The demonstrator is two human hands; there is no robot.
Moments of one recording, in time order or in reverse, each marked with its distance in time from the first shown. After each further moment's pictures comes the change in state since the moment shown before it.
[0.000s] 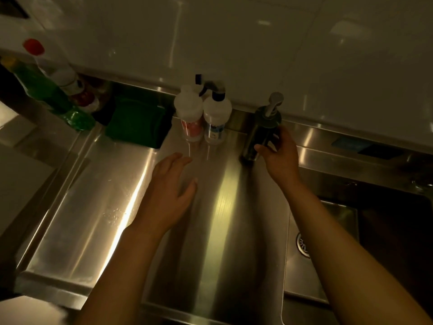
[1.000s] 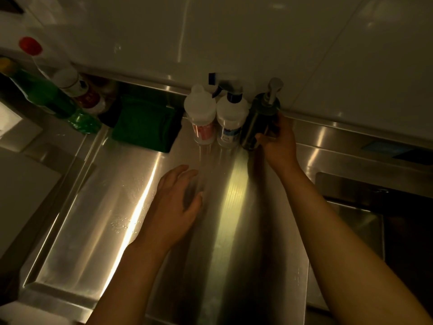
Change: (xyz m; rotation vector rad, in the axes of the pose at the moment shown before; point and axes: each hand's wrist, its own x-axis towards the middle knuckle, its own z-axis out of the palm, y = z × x) left_hand 0.009 -0.031 0.006 0.018 -0.059 -0.077; right_hand 0.058 0.014 0.057 0.003 -0.006 0.056
